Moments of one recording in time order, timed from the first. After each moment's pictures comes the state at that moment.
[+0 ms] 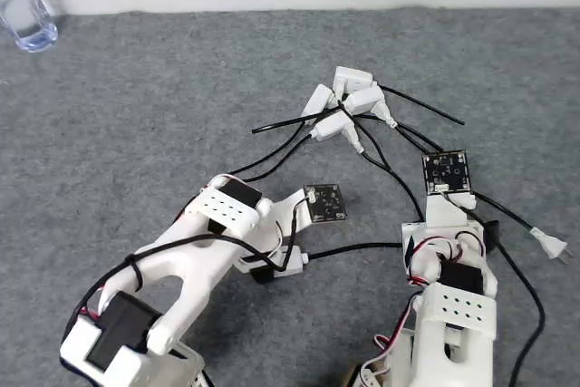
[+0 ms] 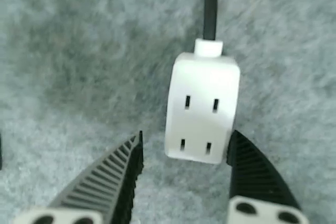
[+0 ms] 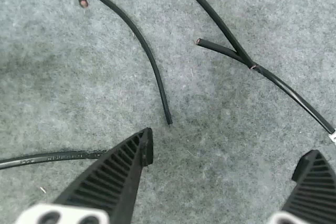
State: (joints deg) left arm 25.1 -1.6 40.1 62.7 -42.4; right arm 12.5 -55.4 76.7 40.0 17.0
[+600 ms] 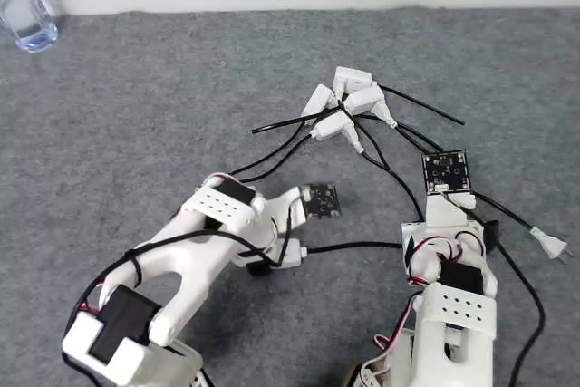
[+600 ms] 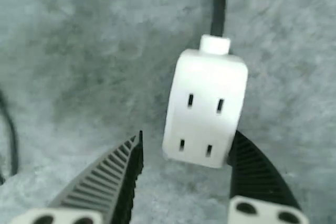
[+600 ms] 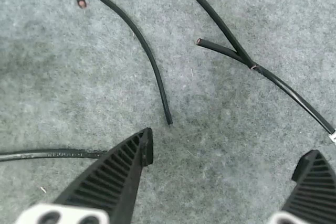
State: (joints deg) left arm 21.6 -0.6 40.1 58.2 -45.6; right arm 12.5 -55.4 76.7 40.0 17.0
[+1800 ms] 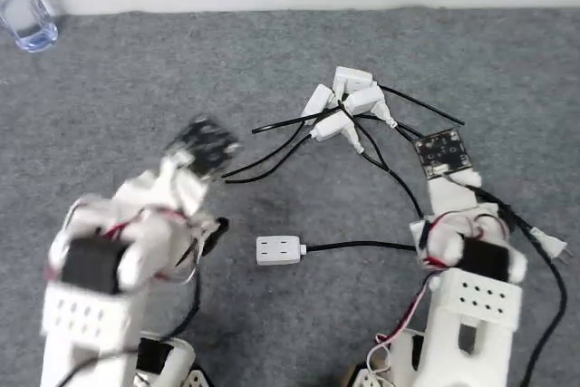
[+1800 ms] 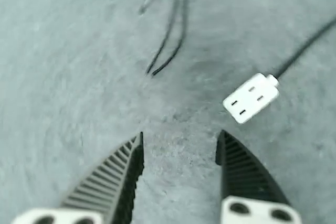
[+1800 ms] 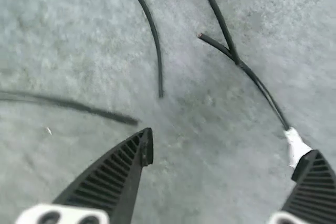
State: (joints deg) left arm 6.7 -57.7 35.8 90.5 -17.0; right arm 15.6 -52.8 53.5 67.8 33.0
